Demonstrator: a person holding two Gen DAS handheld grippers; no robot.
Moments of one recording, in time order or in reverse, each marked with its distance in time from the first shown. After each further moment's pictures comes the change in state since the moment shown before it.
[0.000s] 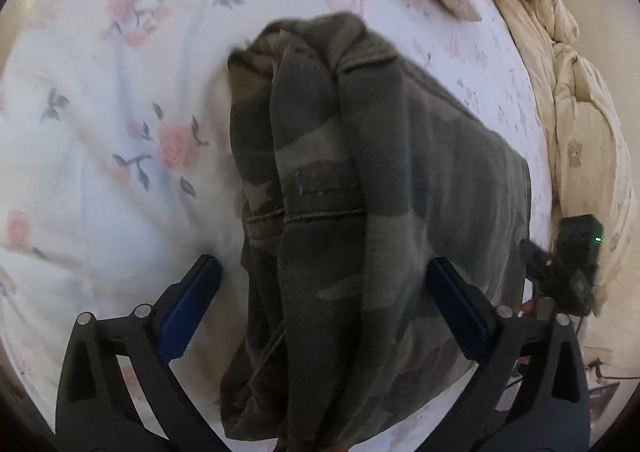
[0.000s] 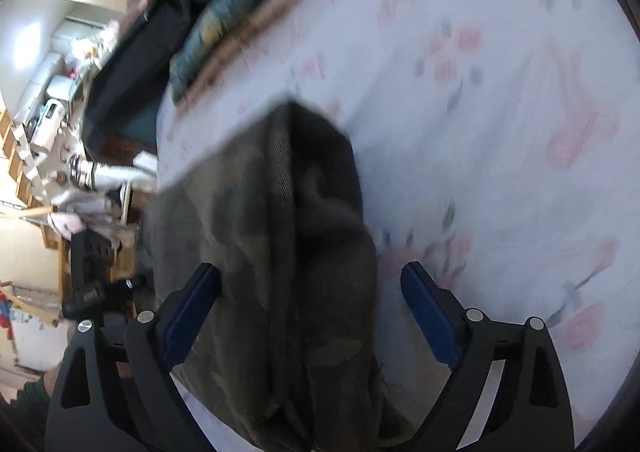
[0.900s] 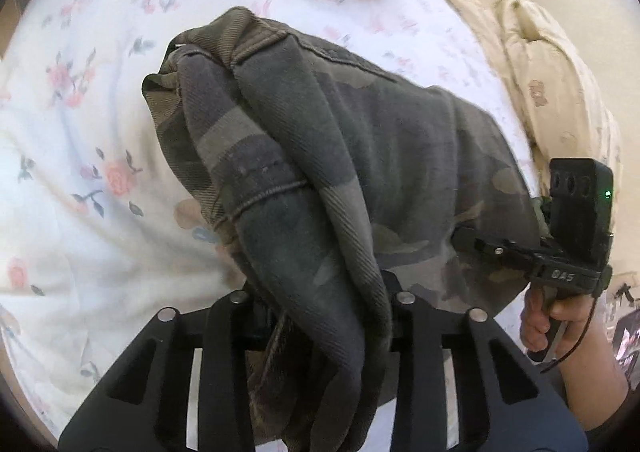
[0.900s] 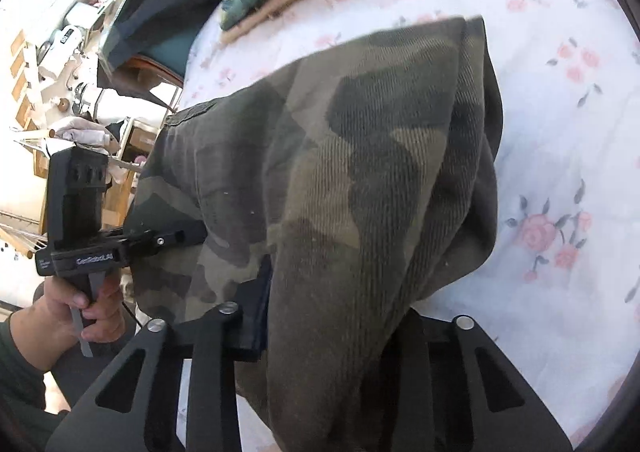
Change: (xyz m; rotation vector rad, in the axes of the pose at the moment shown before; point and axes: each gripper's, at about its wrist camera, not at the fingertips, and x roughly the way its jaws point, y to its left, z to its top) left arm -0.018 -0.056 -0.030 0.261 -0.073 -0.036; right arm 0.043 0.101 -0.032 -0.233 0.046 -0.067
